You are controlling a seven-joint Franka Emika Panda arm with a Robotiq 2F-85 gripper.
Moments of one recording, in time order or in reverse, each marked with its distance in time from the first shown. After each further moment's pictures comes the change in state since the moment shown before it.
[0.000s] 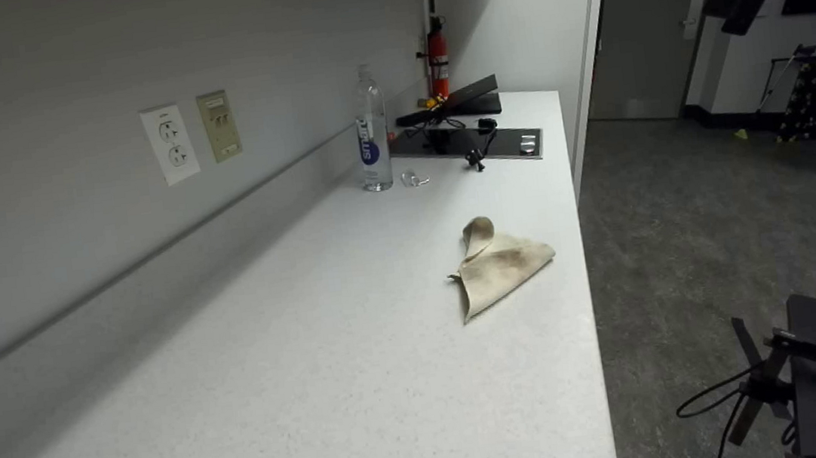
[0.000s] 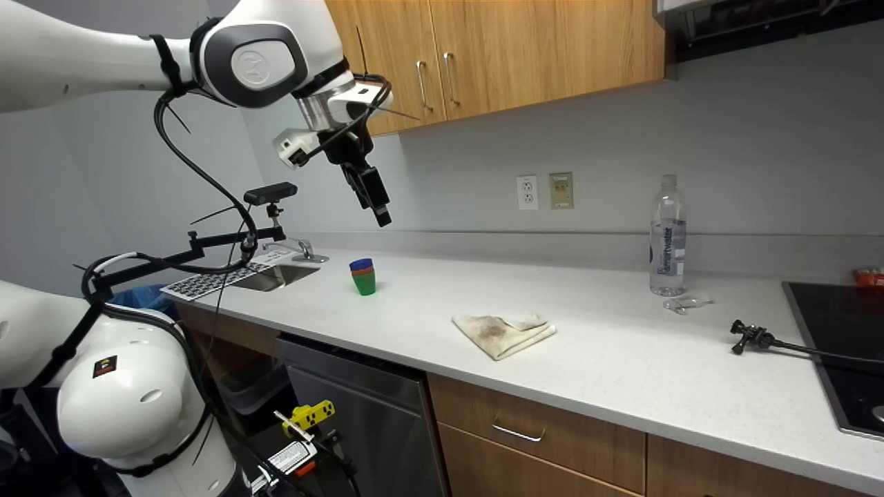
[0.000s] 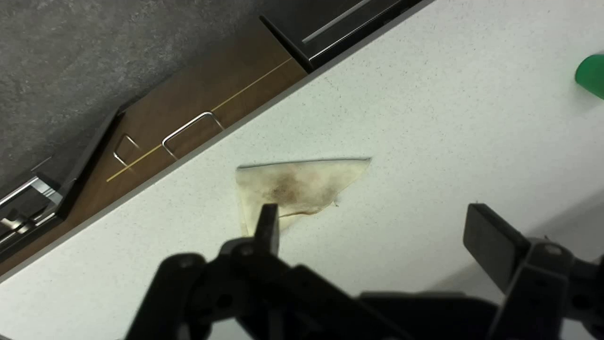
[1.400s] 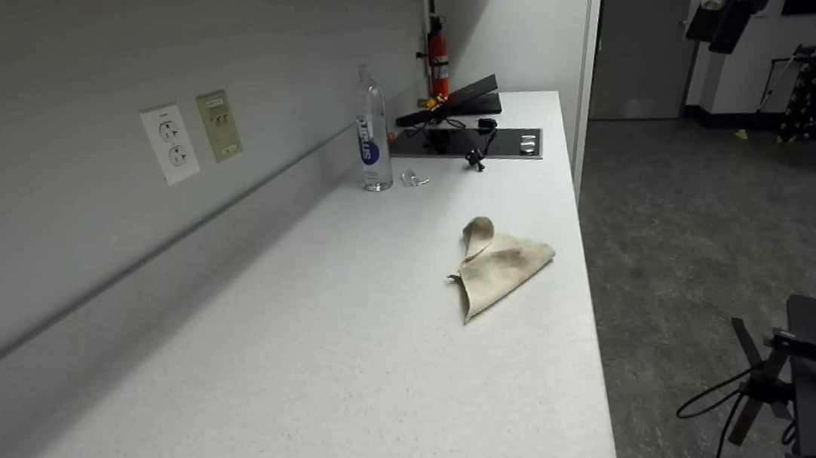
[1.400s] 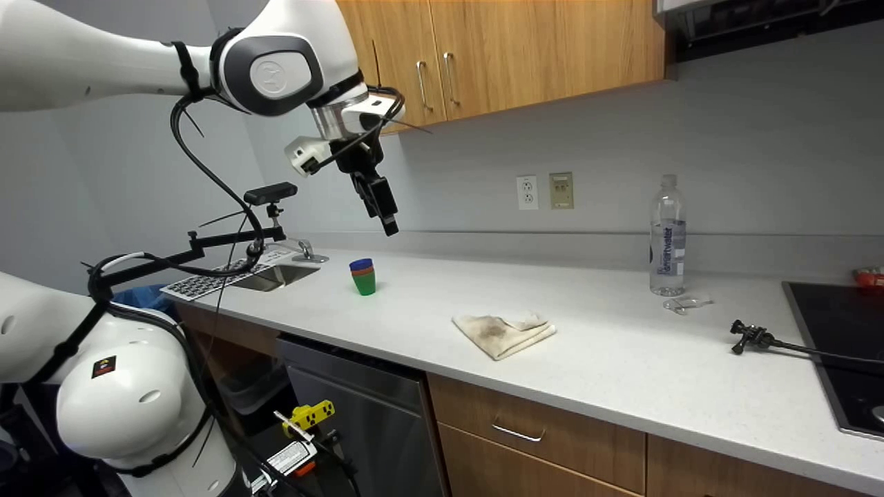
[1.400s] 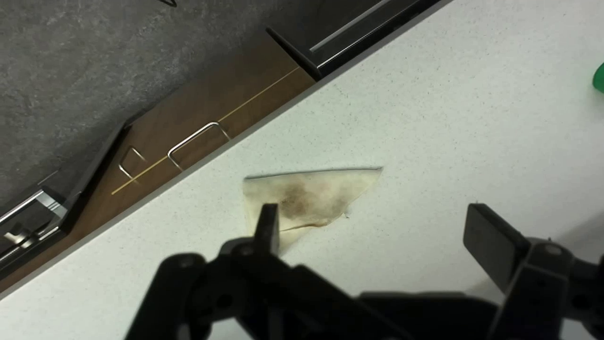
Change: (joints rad) arm -0.009 0.055 -0.001 0.002 -0.003 0.010 -0.004
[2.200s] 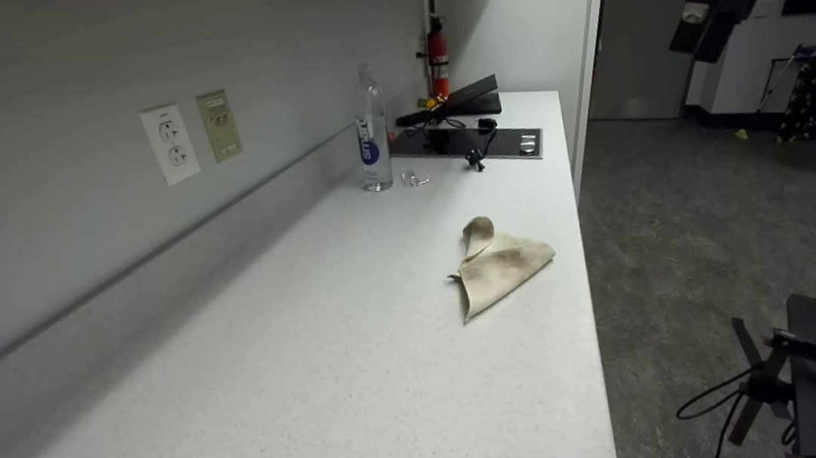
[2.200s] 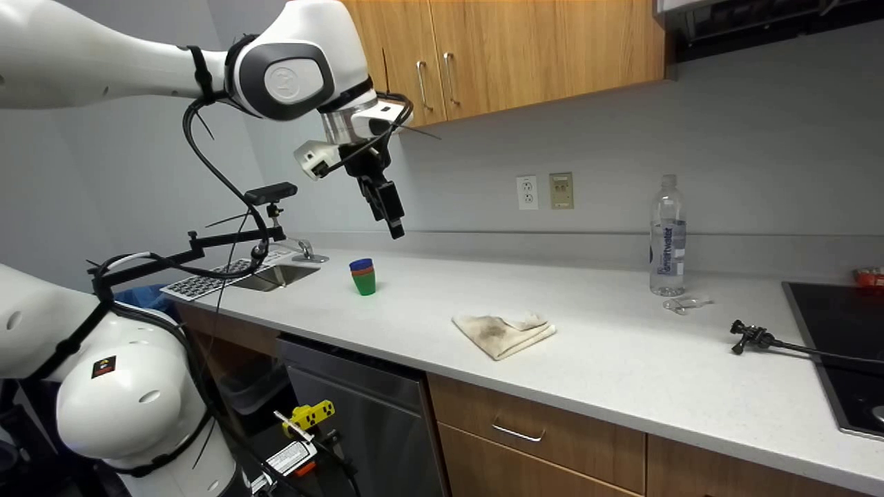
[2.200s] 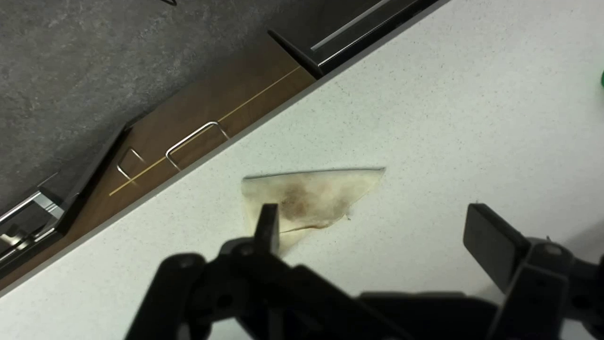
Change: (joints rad) arm 0.000 0.050 0.008 0.014 0.002 0.022 0.000
